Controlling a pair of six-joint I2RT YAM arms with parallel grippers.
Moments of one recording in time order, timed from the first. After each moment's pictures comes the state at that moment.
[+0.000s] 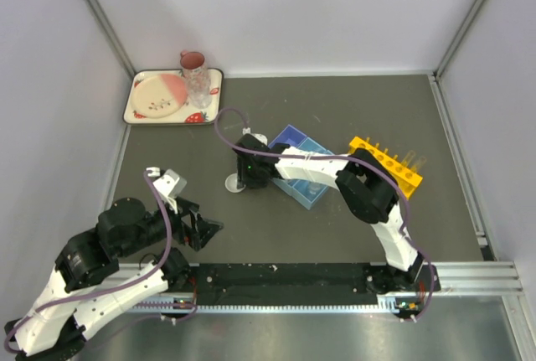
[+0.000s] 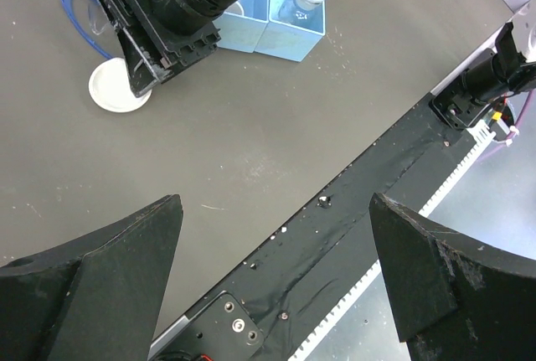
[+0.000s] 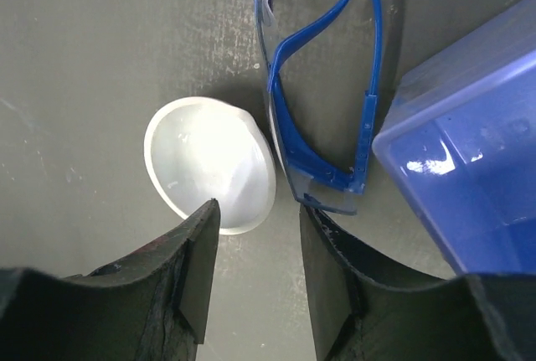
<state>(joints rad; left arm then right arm) -0.87 0.35 0.95 -0.99 -0.02 -0.35 0.97 2.14 1.61 -0.46 0.05 0.85</state>
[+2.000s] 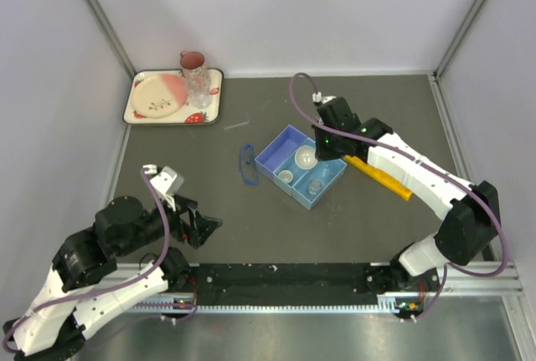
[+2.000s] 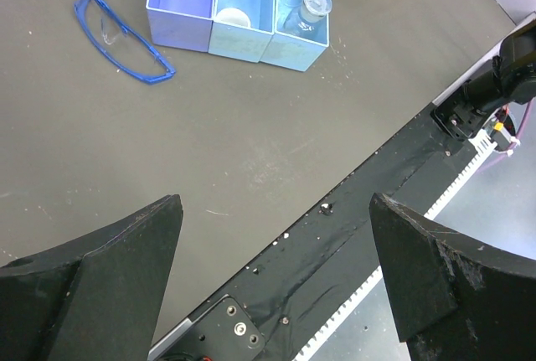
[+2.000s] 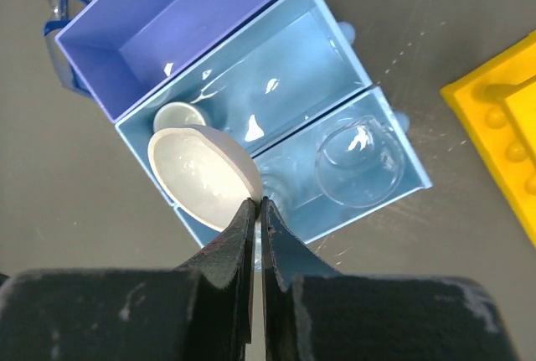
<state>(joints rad) -0.87 0.37 0.99 -1.00 -0.04 -0.35 0.65 1.47 1.30 -0.73 0.10 0.40</state>
